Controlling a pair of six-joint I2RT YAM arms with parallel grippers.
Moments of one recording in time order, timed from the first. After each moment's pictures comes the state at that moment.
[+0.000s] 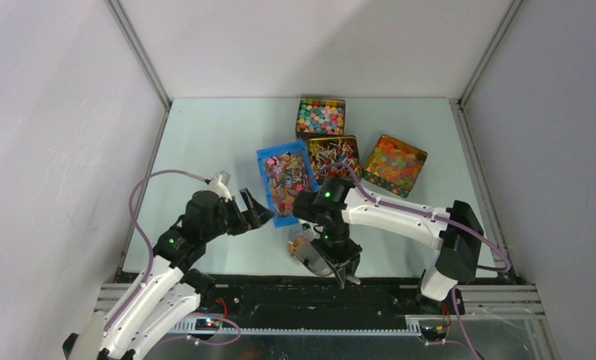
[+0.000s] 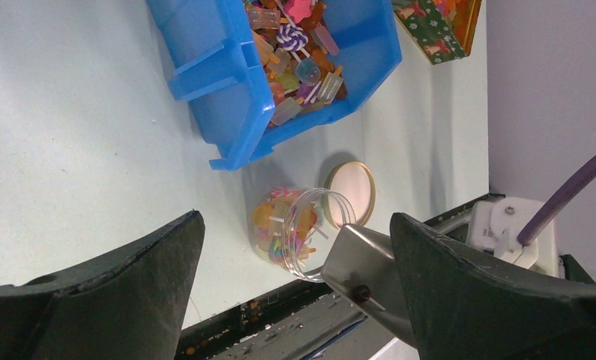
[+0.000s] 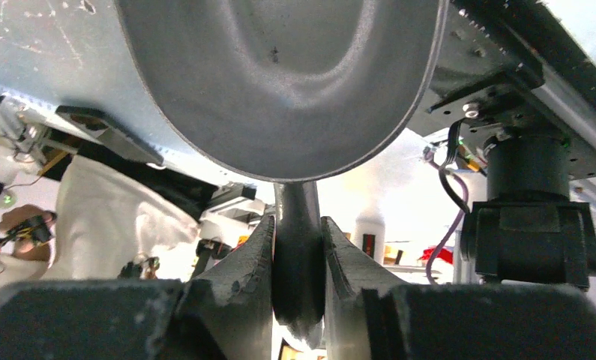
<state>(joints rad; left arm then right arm) -0.48 0.61 0.55 -0.49 0.17 -0.77 1.15 1.69 1.47 -1.55 -0.36 0.52</state>
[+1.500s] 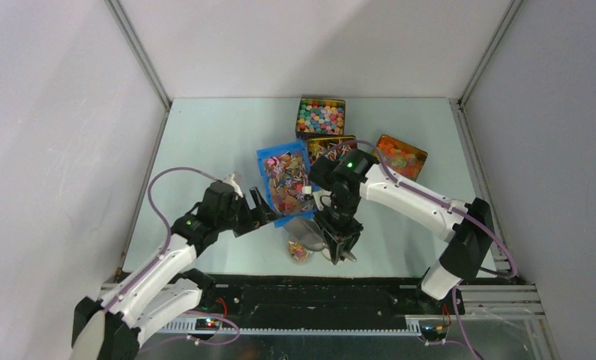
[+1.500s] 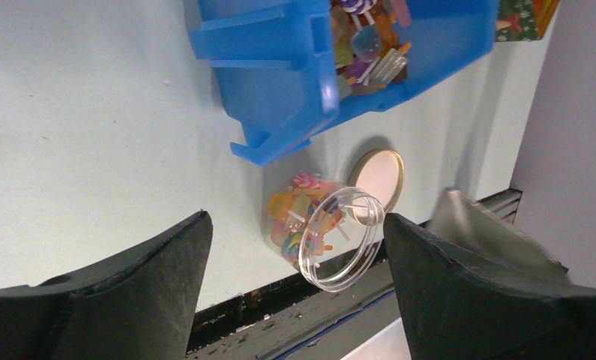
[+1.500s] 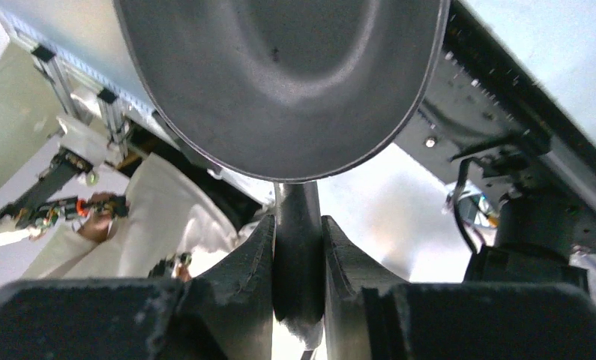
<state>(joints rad) -0.48 0.82 0.55 -0.45 0.20 -0.82 0.93 1.64 1.52 -1.51 -0.52 0.37</state>
